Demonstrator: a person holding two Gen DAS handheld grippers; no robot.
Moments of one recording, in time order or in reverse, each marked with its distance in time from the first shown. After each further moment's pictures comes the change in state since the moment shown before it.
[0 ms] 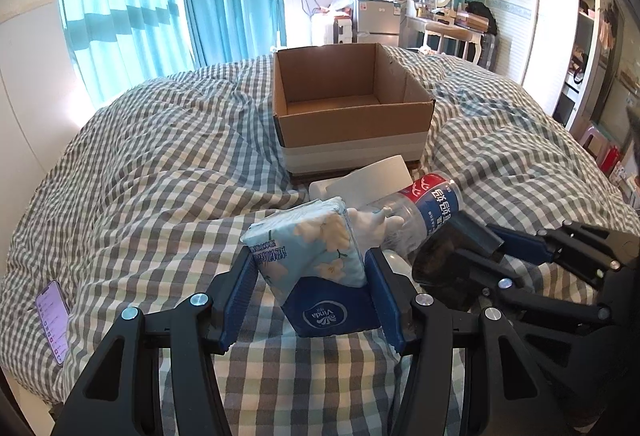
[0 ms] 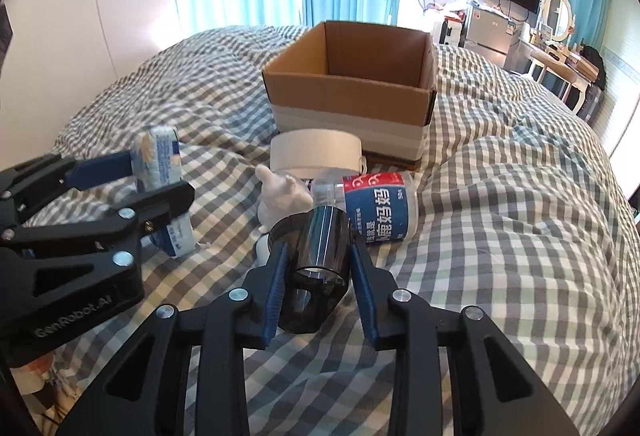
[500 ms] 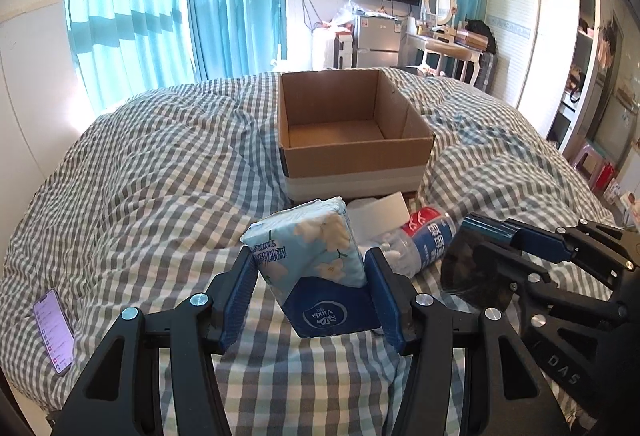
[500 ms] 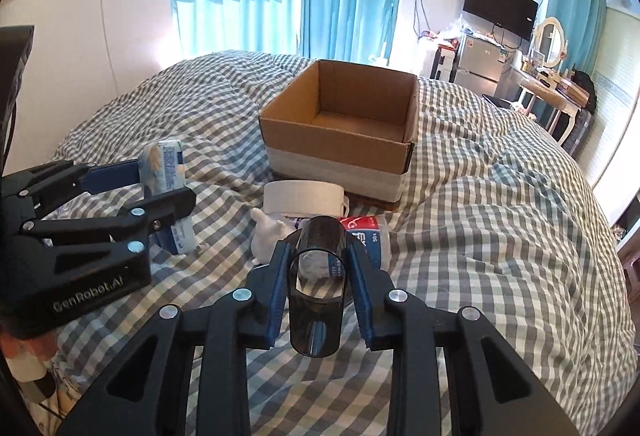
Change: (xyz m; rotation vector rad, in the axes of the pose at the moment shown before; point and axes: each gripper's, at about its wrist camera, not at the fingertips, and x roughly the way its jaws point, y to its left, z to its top) left arm -0.011 0.011 0.021 -0.036 -0.049 -0.026; right arm -0.028 -0.001 0.021 -0.030 -0.083 -0.041
